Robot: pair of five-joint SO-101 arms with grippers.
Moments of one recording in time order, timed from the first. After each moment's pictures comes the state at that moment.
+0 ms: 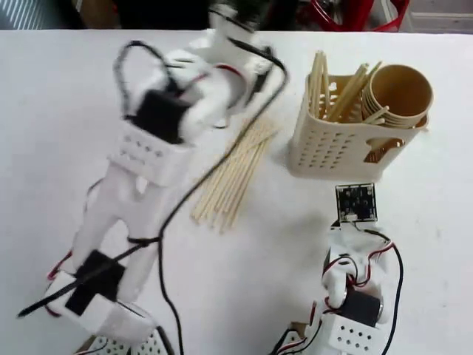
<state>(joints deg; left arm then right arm) 20.8 0.4 -30.8 69.5 -4.4 14.5 -102.5 96.4 52.3 25.1</state>
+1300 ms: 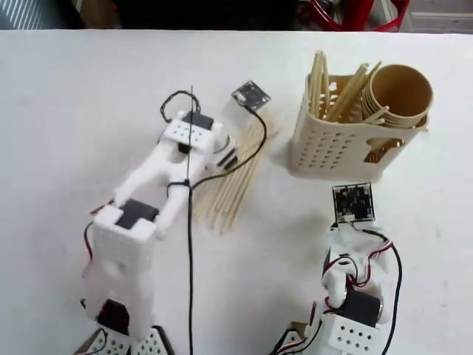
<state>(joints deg) 14.2 35.6 -9.1 56.0 -23.9 14.5 -102.5 96.4 52.3 27.2</state>
